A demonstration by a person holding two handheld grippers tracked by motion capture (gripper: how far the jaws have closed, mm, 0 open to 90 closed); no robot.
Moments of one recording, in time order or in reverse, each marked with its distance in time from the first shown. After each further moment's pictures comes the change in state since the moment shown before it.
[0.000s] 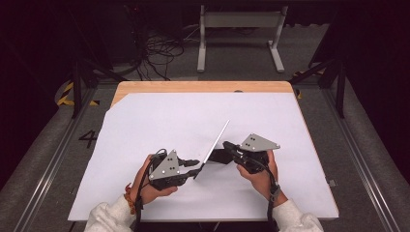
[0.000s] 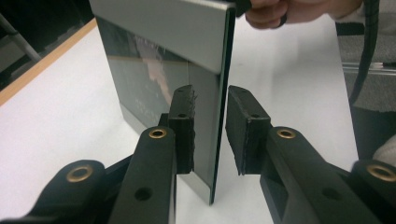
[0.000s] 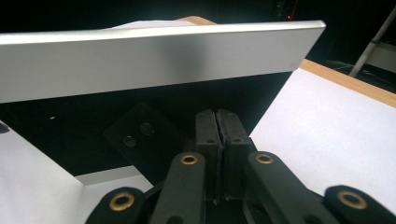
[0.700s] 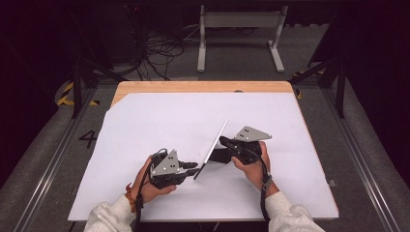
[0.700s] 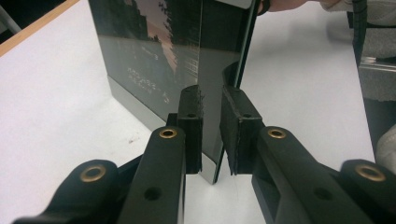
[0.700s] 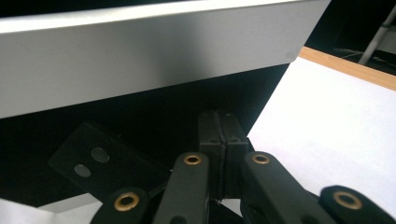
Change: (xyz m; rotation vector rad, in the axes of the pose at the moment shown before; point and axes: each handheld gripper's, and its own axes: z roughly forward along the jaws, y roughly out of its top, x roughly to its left) left arm 0.005 -0.016 0.014 0.051 -0.035 -0.054; right arm -0.016 -0.001 0.034 0.015 0.024 0.054
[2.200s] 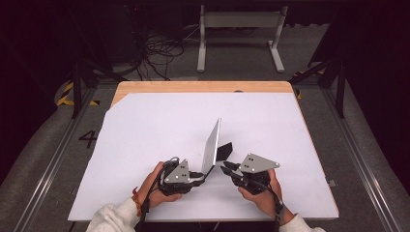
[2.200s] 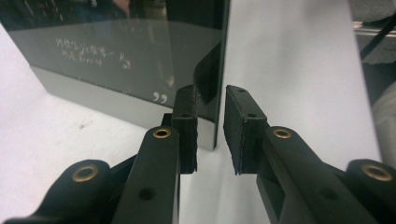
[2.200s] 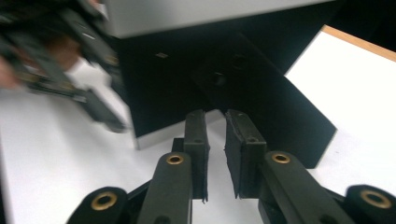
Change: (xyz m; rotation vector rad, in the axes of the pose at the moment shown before) left arm -0.010 -0.012 0.029 0.114 -0.064 0.036; right arm 0.050 -0.027 -0.056 0.057 0.079 -0.101
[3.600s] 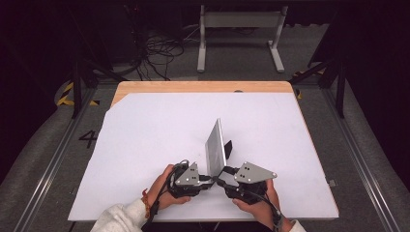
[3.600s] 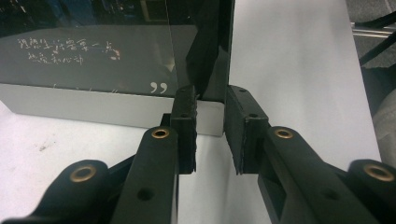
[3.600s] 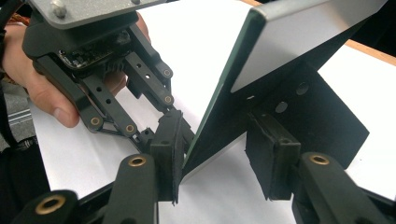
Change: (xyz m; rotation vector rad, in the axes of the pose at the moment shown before) left arm -0.009 0.007 0.023 0.004 -0.028 0.005; right arm 0.025 0.004 -0.004 -0.014 0.006 -0.014
